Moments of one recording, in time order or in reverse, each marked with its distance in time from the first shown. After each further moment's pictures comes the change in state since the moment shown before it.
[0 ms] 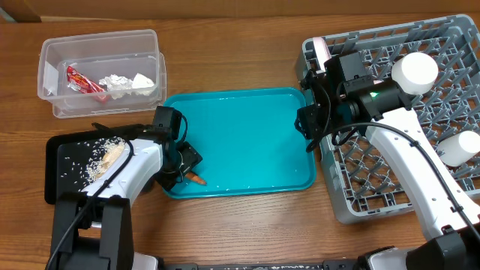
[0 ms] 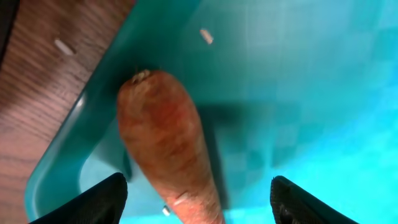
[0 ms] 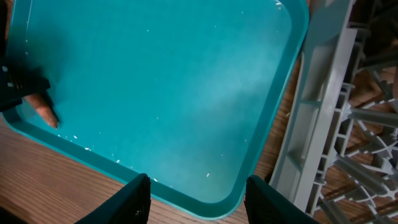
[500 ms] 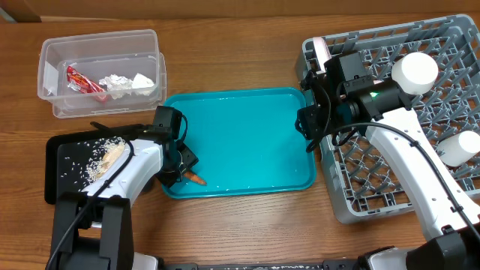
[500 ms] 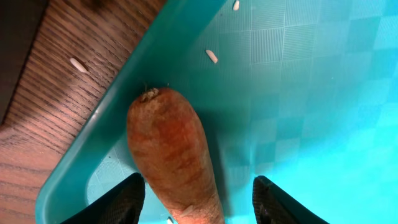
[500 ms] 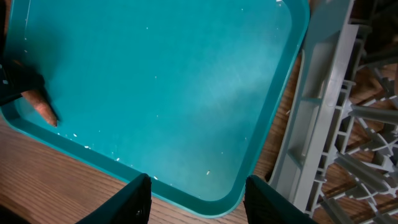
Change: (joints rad) left arm -0.002 0.000 -0.002 0.008 -0.039 -0.006; right arm 0.000 0.000 0.000 -0.008 0.000 0.000
